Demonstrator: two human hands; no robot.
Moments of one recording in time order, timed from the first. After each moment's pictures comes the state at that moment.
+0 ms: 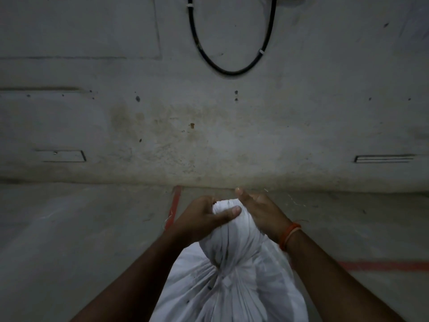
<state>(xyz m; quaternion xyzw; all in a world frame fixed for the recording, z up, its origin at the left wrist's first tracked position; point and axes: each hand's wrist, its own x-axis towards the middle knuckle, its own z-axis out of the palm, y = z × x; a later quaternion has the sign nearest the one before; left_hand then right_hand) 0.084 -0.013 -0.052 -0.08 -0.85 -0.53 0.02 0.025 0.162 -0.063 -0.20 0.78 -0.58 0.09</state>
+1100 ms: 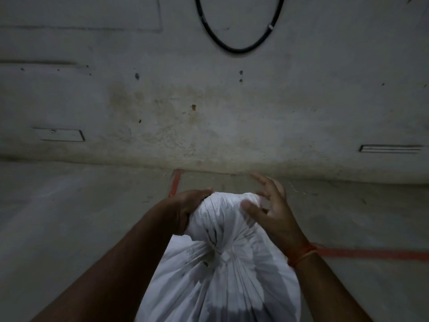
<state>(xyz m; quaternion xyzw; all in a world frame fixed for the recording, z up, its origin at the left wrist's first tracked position) 0.060 -0.028 -0.080 0.24 -0.70 -0.63 -0.21 0.041 0.188 -0.110 -0.21 0.79 -0.58 -0.02</state>
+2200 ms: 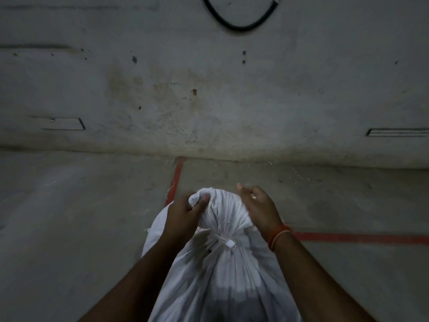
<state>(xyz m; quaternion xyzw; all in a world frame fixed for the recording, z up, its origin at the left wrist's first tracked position) 0.095 -0.035 -0.168 0.10 -0.81 -0.55 0.17 0.027 0.145 -0.156 -0.03 0.78 -0.63 0.08</state>
